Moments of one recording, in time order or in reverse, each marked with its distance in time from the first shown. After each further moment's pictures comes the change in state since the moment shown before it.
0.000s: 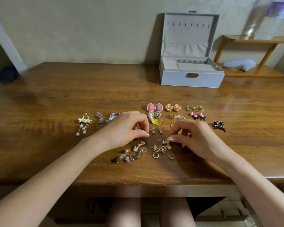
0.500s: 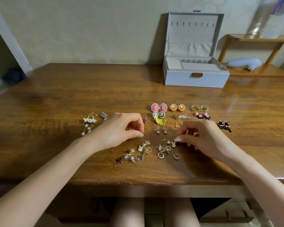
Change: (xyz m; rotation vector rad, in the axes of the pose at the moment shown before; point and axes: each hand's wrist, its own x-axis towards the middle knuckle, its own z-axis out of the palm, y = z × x) left_hand -0.015 -0.013 -0.012 -0.035 -0.008 -0.034; right_hand 0.001 0.005 -0.002 0.005 0.008 0.061
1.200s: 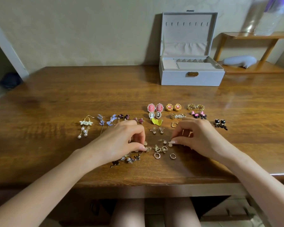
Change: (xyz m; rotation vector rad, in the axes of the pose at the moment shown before) left_hand -0.011 0.017 0.013 0.181 -0.056 0.016; right_hand -0.002 -0.002 -0.001 -0.066 -0.010 -0.044
